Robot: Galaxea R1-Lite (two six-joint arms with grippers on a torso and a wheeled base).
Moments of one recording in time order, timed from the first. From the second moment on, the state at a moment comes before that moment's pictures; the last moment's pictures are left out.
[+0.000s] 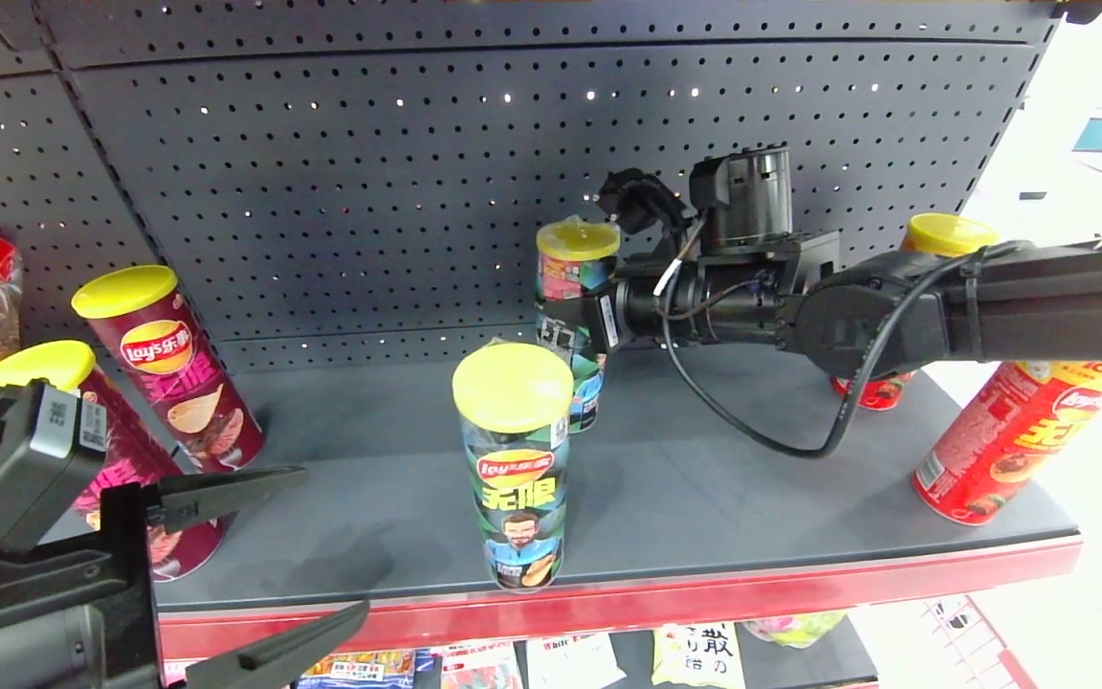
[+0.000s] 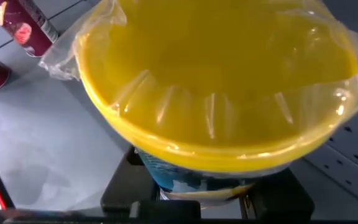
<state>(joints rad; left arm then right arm) -0.45 1.08 -0.40 -0.38 -0.43 0.14 0.60 2.05 -1.55 -0.19 0.22 -0.12</state>
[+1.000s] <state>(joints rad) -0.45 1.10 -0.40 -0.38 -0.43 0.14 0.63 2.09 -1.57 -0.19 0.22 -0.12</state>
